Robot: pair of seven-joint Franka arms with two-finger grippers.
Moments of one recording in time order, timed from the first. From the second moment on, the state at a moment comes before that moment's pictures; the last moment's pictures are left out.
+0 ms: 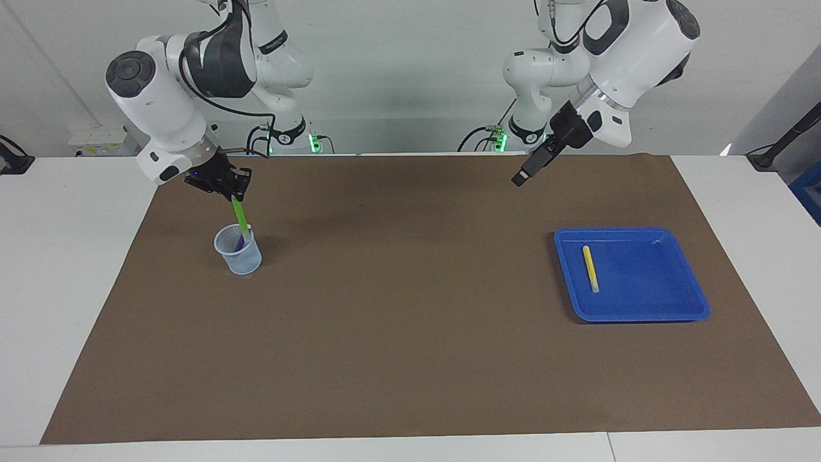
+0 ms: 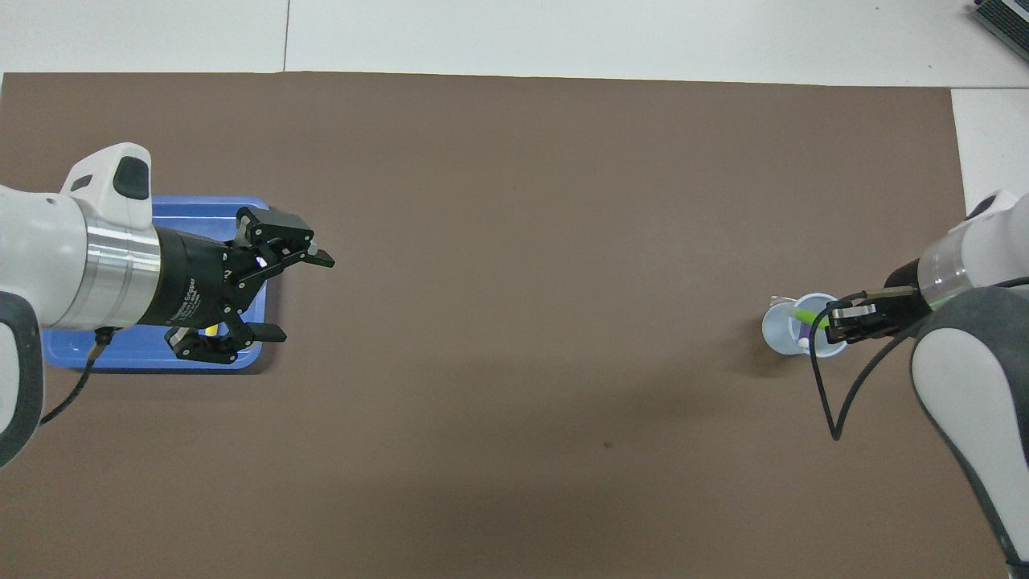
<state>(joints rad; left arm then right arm) -0.03 -0.14 -0.20 -1.86 -0.51 1.81 -0.96 -0.12 -0.09 0.18 -1.88 0.06 1.64 0.01</state>
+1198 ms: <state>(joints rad) -0.05 -0.26 -0.19 -2.15 -1.06 1.85 -1.10 0.45 -0.16 0.19 -1.96 0.19 2.05 0.17</state>
